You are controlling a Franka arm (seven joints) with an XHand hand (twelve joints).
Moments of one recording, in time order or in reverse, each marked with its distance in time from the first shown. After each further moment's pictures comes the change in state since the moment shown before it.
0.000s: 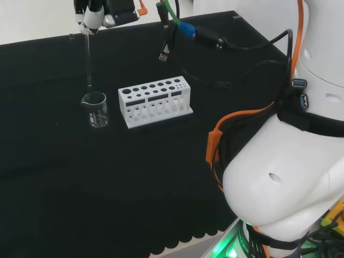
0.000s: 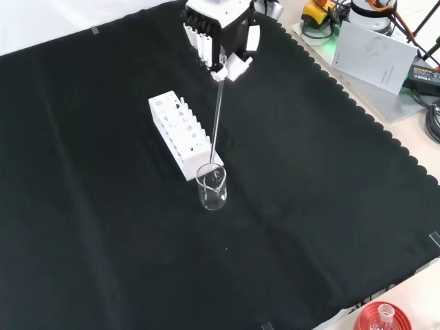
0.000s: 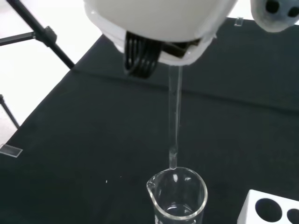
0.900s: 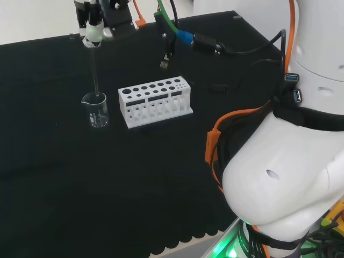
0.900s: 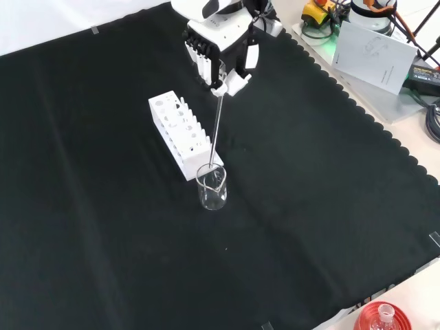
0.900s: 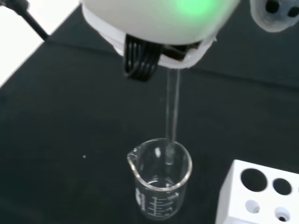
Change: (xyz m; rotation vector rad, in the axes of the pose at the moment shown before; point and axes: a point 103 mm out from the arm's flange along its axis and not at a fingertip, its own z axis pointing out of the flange) arm -0.002 0.005 0.033 0.057 -0.057 0.068
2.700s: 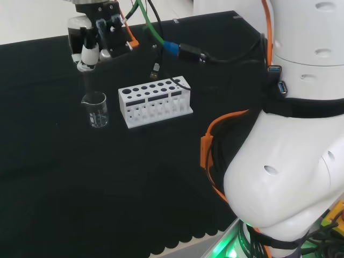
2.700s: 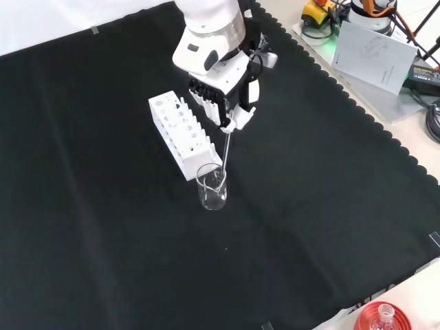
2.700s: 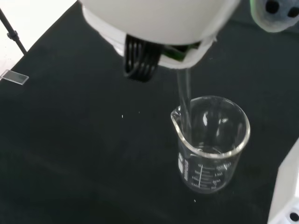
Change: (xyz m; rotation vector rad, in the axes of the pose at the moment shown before) arm 0.018 0.028 0.060 0.094 0.048 -0.161
